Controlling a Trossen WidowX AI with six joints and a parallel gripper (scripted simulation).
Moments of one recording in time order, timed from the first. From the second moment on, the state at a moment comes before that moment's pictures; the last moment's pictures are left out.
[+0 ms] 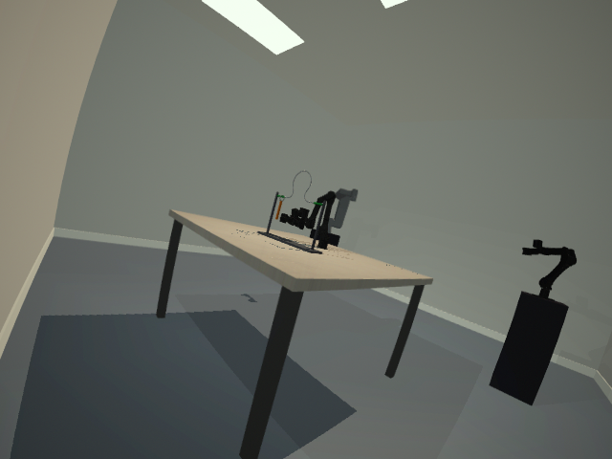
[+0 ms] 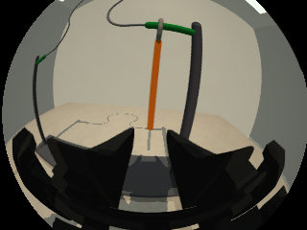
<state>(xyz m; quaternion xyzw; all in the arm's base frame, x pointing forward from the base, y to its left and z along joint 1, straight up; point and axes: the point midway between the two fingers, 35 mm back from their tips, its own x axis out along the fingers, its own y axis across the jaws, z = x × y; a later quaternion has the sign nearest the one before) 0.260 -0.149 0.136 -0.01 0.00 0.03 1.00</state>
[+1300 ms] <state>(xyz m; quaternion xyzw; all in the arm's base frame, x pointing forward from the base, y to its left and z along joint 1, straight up) 0.318 -0.148 0.142 -0.01 -0.01 0.03 1.00</state>
